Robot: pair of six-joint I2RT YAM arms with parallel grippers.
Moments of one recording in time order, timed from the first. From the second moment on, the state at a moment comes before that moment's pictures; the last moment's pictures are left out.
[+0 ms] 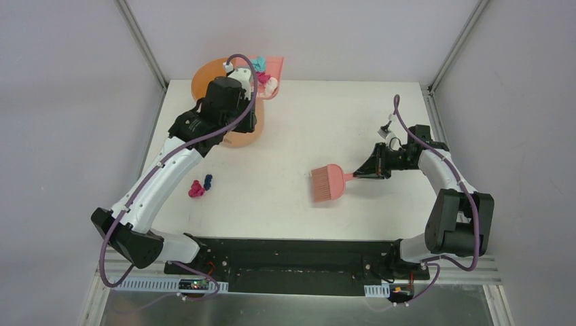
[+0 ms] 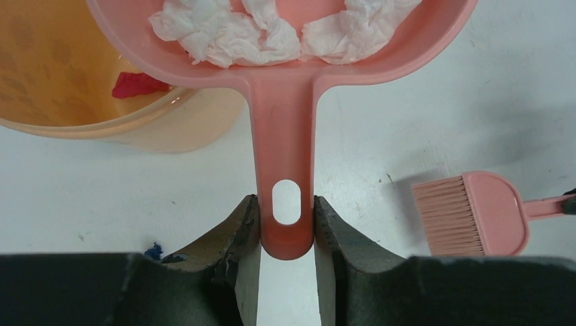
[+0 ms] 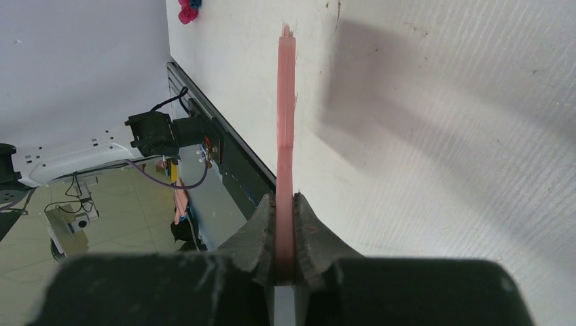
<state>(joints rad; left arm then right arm) -0.57 1.33 1.52 -0.78 -0.23 -0.26 -0.09 1.44 0.96 -0.82 -1.03 0.00</state>
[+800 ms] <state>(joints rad) -0.22 1.37 1.37 -0.52 0.36 -0.62 -0.09 1.44 0.96 -0.83 -1.01 -0.02</state>
